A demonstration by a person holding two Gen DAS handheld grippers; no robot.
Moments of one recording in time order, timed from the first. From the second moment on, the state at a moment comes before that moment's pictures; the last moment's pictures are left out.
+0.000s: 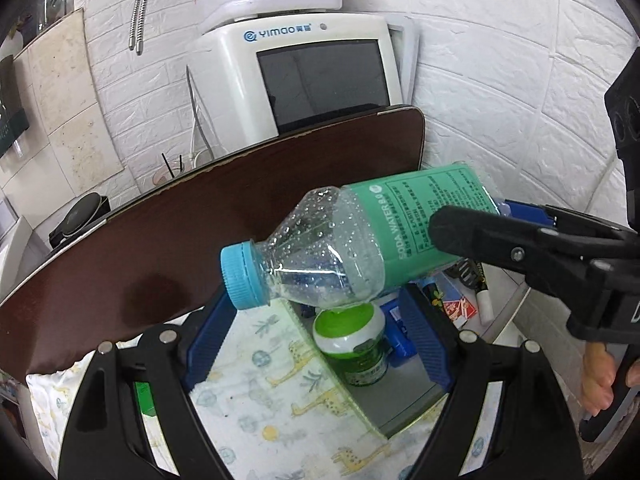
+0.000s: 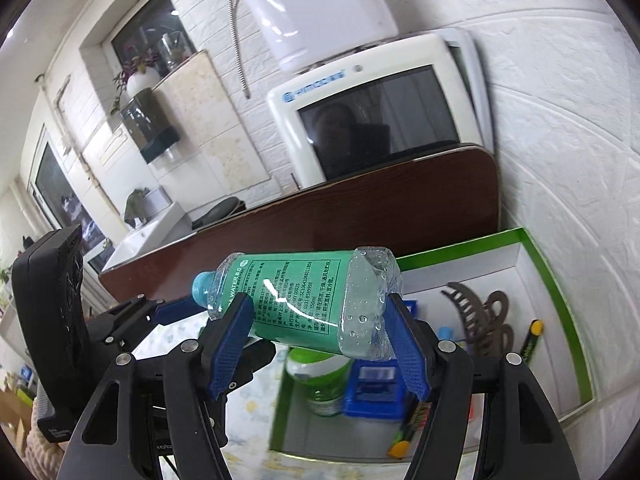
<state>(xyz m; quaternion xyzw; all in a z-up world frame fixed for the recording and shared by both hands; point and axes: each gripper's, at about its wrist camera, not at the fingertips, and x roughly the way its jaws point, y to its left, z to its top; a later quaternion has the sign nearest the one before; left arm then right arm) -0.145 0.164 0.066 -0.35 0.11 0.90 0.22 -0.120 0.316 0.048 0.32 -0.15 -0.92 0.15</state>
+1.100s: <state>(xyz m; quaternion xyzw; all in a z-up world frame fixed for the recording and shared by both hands) -0.207 0.199 0.013 -0.43 0.10 0.87 0.21 -0.197 0.356 -0.012 0.38 -0.18 -0.89 0.15</state>
